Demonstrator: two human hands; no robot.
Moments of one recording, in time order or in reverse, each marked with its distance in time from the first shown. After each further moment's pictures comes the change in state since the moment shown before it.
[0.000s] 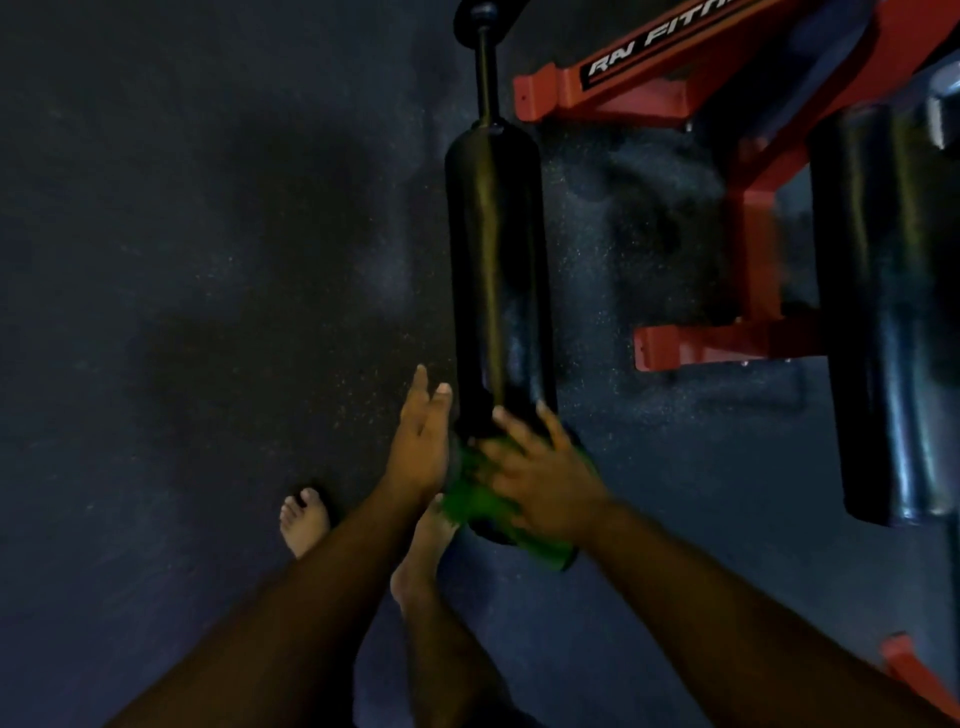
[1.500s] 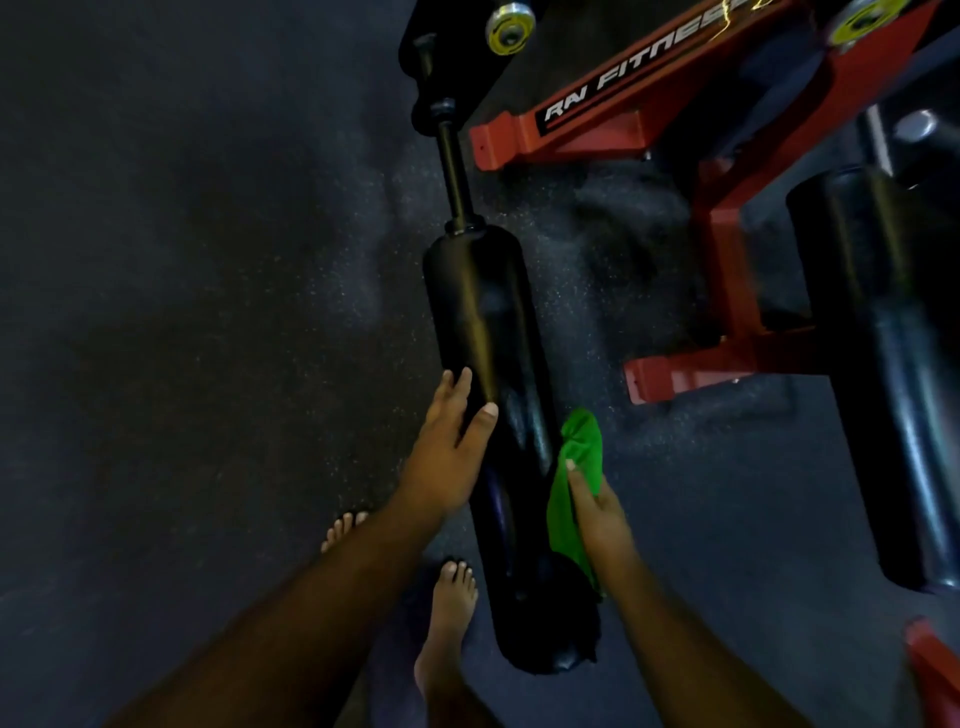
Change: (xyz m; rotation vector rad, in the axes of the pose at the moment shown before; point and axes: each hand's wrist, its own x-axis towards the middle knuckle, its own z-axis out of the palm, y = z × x) left_hand 0.101 0.102 -0.002 0.321 -0.275 0.167; right_hand 0.055 0.043 -0.016 1.467 0.365 1.503
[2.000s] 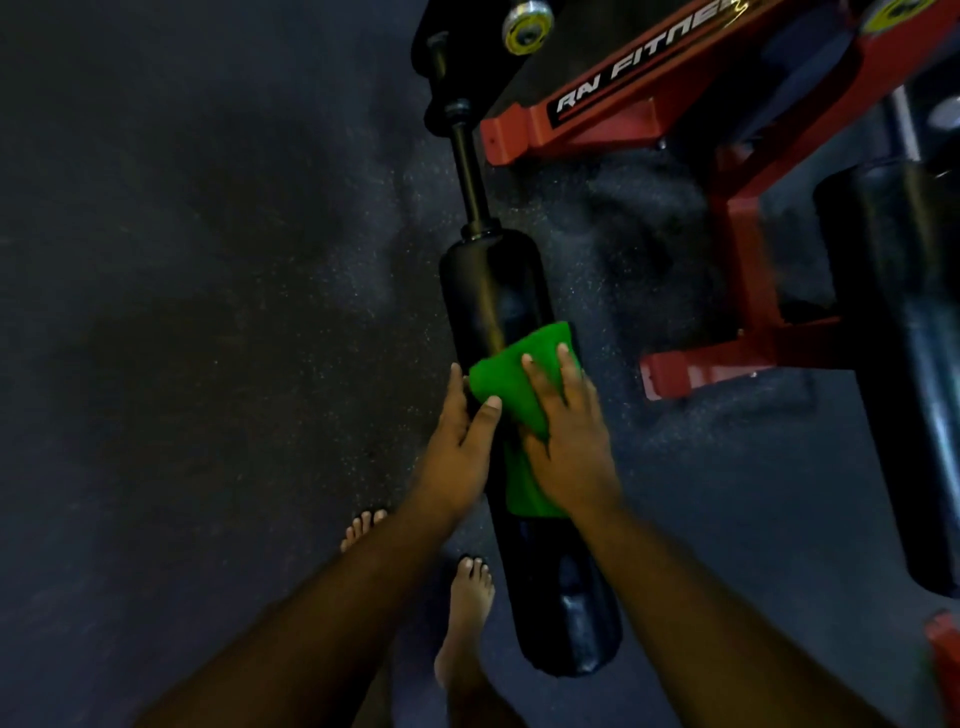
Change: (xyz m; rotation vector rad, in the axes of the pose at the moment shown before) left_hand 0.003 0.005 -0.007 -0.294 0.035 -0.073; right_hand 0.023 -0.084 0.037 -0.746 -0.004 -0.715
